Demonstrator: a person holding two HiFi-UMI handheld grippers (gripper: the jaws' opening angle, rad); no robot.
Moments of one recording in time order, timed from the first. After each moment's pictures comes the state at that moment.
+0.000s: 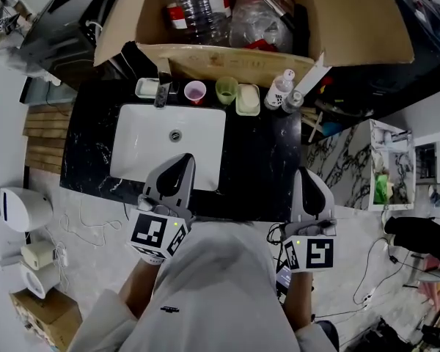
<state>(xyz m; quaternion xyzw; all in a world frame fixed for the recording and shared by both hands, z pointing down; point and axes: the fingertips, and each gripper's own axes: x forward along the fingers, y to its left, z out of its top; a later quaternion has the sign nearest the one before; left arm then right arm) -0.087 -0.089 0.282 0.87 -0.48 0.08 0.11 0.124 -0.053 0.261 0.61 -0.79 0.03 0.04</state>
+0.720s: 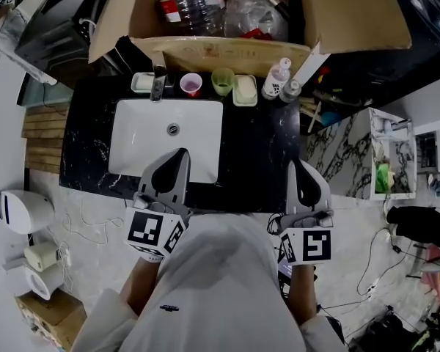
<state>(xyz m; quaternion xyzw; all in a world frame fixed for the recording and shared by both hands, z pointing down) -0.091 -0.082 0.280 0.87 -0.48 0.08 0.10 0.114 -0.048 0.267 0.60 -0.80 0.03 0.05</state>
